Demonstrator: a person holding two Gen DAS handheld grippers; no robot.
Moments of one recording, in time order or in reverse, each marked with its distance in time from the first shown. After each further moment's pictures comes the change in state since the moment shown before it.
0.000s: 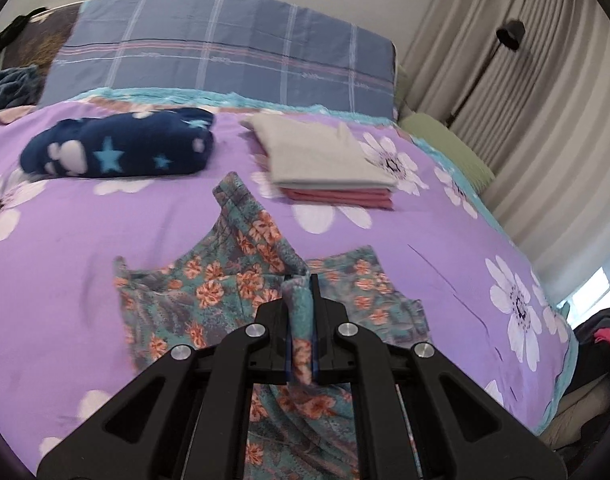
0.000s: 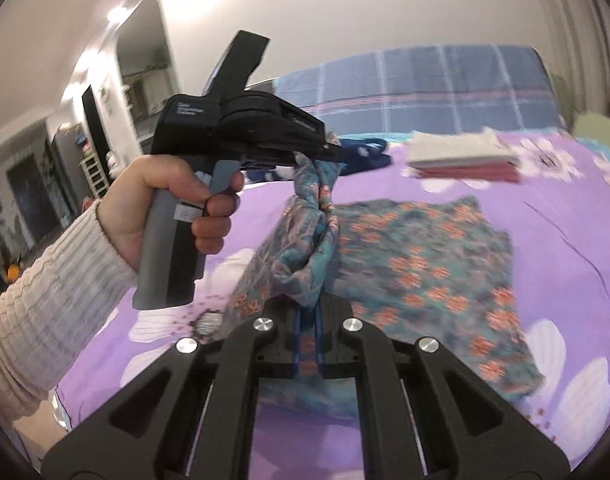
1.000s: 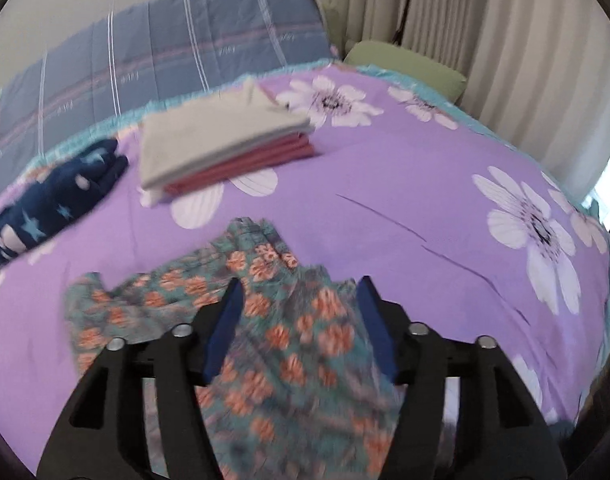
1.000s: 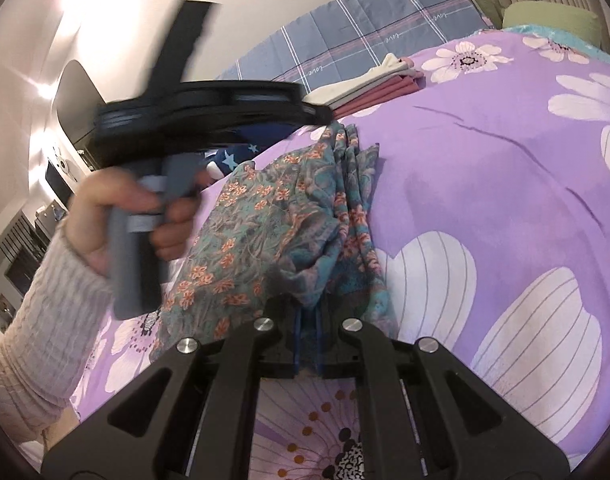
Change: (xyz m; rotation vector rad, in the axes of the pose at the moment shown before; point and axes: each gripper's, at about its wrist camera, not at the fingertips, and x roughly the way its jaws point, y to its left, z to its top) left arm 0.062 -0.127 -0.026 0.358 0.098 0.063; right arm -0.023 -0.122 -0.046 0.342 0.054 -0.012
